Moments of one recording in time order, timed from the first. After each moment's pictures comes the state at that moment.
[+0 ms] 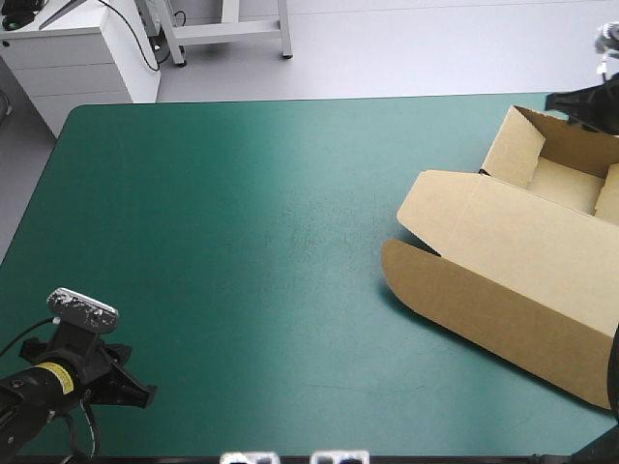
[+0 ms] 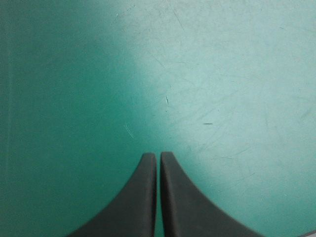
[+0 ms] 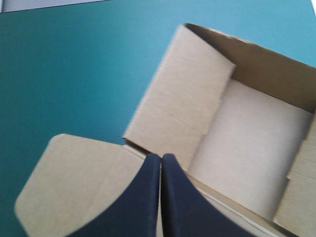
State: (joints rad) left arm -0.41 0.58 -0.73 0.08 1.16 0.01; right arm -0.28 1.67 -1.99 0.31 1.25 -0.20
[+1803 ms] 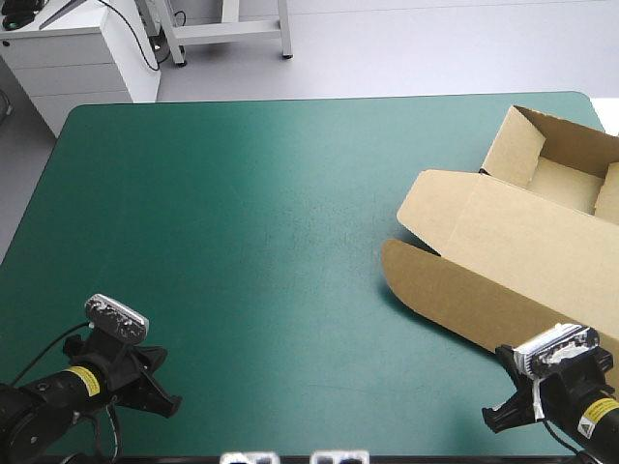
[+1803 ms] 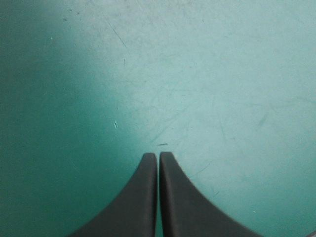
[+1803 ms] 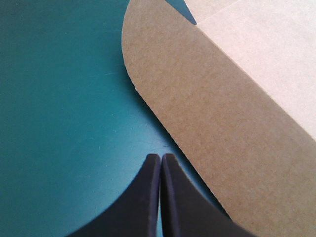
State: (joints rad) left arm -0.41 0.57 -0.59 -0.09 0.96 0.16; right arm 0.40 0.33 -0.55 0.02 0.89 -0.05
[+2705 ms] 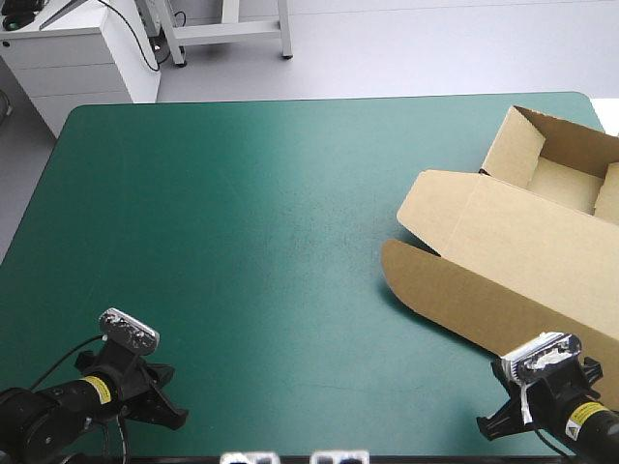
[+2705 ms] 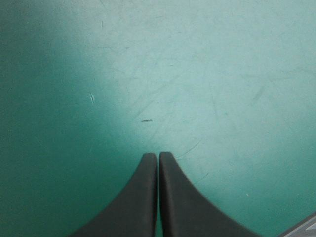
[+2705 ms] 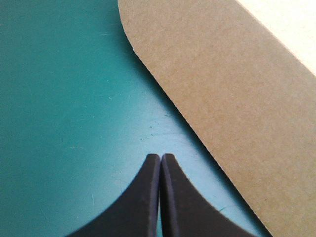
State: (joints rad) left arm -0.41 0.57 -0.49 -0.13 0.95 0.17; right arm 0.40 0.33 -0.46 0.03 0.89 -0.06
